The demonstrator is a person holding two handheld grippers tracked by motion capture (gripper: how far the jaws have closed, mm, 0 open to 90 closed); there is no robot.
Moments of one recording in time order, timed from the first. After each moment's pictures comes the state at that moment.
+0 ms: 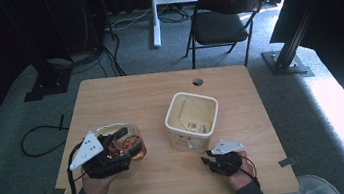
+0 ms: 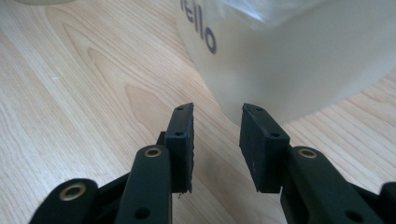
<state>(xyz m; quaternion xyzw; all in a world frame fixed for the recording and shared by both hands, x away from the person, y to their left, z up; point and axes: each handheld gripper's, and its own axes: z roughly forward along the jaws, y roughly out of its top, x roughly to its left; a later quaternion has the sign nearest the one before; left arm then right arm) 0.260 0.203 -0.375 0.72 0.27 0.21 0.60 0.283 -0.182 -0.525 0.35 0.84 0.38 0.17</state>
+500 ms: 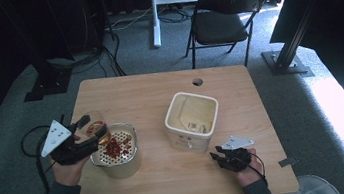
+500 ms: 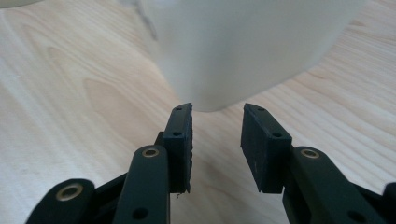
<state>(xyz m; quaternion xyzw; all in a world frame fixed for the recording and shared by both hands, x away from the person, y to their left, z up) 0.292 0.279 -0.375 0.70 0.36 0.31 0.54 0.290 -0.211 -0.523 0.39 0.82 0.38 0.18</state>
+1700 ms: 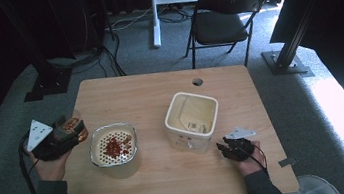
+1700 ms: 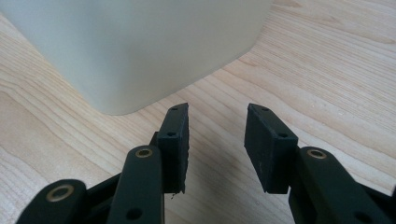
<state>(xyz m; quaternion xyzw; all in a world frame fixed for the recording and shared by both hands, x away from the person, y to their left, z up) 0.309 0.322 -0.393 0.68 0.41 0.35 0.50 0.321 -0.230 -0.534 0.43 0.81 0.35 0.21</state>
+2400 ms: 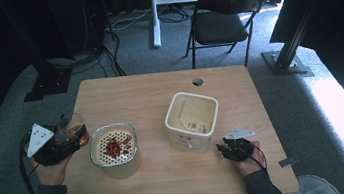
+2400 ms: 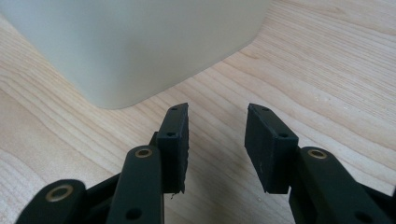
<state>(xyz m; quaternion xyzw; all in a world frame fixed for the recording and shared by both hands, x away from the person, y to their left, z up) 0.297 0.319 -0.394 0.69 0.40 0.35 0.50 0.322 -0.229 -0.538 0.43 0.81 0.34 0.20</state>
